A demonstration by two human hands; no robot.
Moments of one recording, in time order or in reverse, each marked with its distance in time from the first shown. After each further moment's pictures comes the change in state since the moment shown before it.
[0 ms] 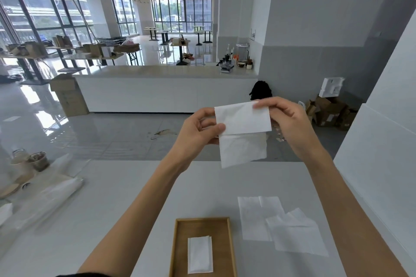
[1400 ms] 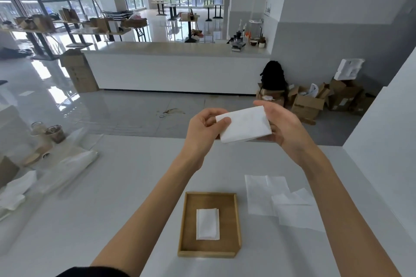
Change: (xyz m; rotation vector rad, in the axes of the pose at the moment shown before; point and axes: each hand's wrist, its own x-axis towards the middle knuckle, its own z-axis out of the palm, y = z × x) left_hand -0.037 -0.020 0.006 -0.043 0.282 -0.200; right_hand -0.033 0.039 0.027 0.153 -0.073 0.382
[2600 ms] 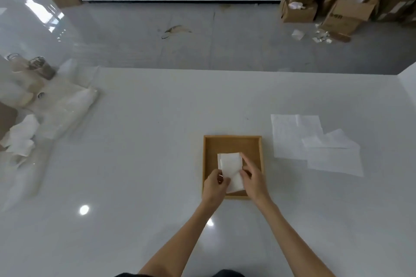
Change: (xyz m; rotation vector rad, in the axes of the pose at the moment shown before) left_hand -0.087 -0.316 -0.095 0.508 0.033 -0.694; right_hand -0.081 0.349 0.114 -0.415 0.100 0.556
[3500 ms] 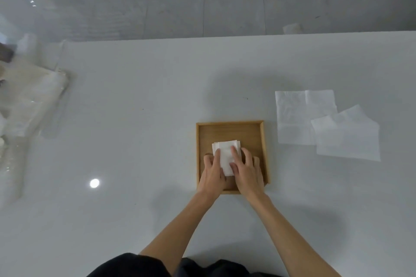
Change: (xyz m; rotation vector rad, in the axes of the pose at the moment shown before) left_hand 0.059 -0.031 0.018 0.536 -0.104 0.148; right_hand 0.037 0.050 0.032 -0.714 -0.027 -0.080
